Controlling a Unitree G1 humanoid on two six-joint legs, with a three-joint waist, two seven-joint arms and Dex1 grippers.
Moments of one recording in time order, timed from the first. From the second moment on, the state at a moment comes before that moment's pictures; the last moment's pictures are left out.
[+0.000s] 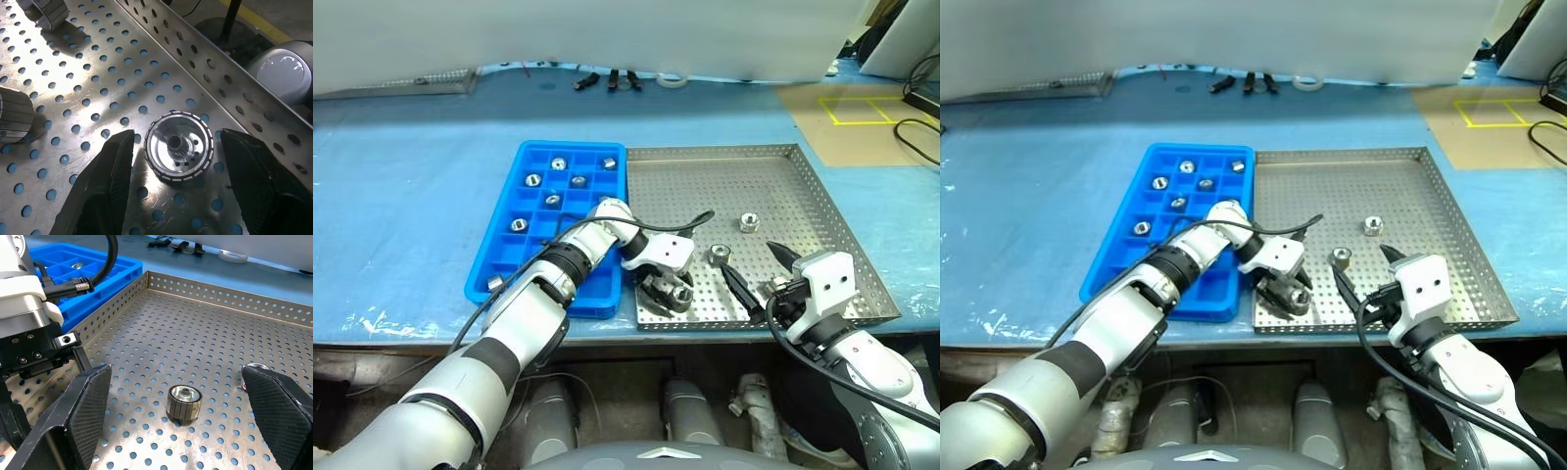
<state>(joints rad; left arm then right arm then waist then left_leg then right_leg) -1.06 0.02 -0.48 1.03 0.15 -0.35 -1.49 0.31 -0.43 -0.22 -0.84 0.34 0.55 0.33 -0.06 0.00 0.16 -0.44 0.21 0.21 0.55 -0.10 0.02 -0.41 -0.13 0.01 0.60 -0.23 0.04</state>
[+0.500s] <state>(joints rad) -1.06 0.00 -0.47 1.07 0.17 -0.36 -1.46 0.30 -0.42 -0.20 -0.84 0.32 0.54 0.32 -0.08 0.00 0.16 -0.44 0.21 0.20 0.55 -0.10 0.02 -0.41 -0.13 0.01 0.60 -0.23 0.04</state>
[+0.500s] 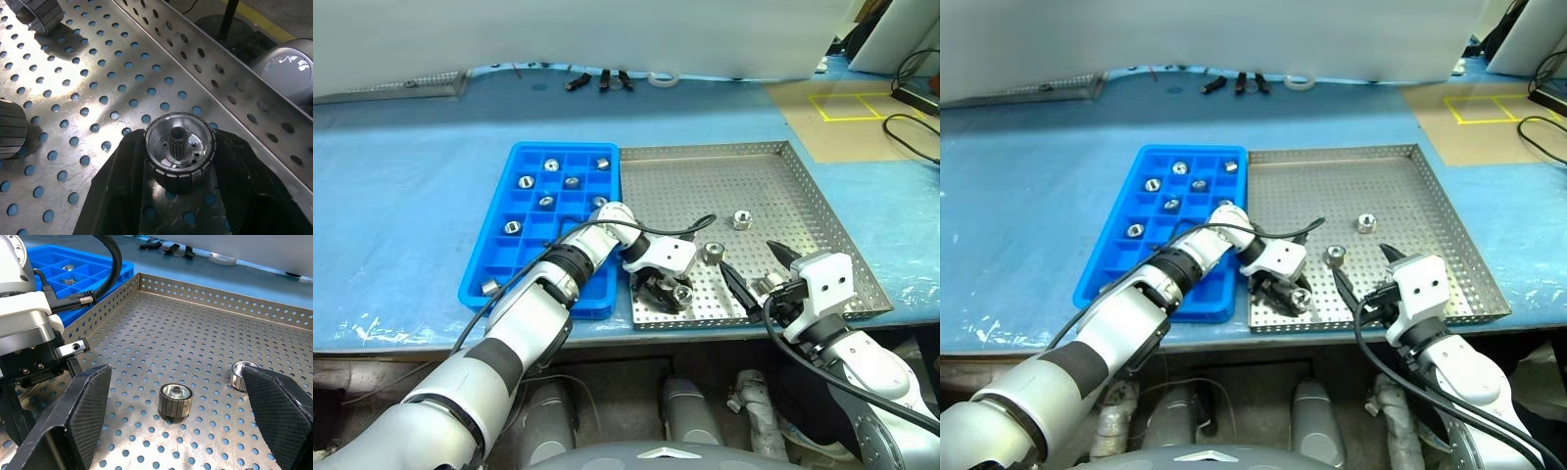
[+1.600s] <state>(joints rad) -0.52 0.42 0.02 -0.08 -0.25 0.51 -1.05 -0.47 -0.61 0.06 -0.37 0.53 0.61 0.83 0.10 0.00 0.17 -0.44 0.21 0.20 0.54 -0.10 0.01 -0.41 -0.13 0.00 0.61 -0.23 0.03</state>
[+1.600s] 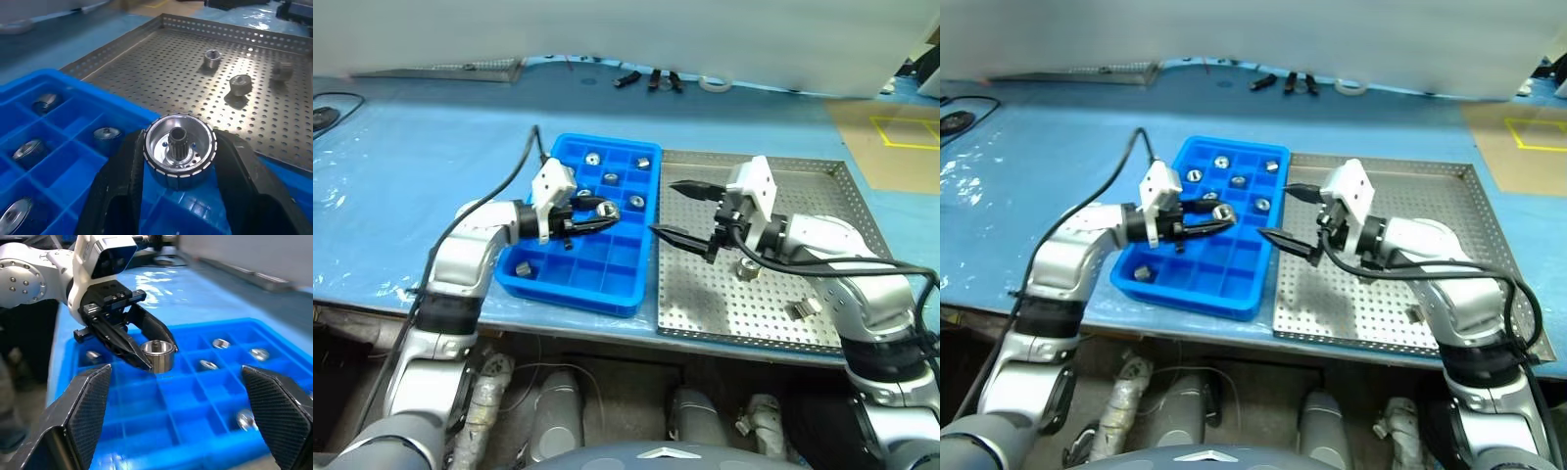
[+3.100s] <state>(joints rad) -0.63 0.38 -0.19 -0.04 -0.45 0.65 -1.03 -0.11 -0.62 -0.12 -0.38 0.40 0.55 0.66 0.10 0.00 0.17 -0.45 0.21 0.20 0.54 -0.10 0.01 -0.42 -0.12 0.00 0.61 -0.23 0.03</state>
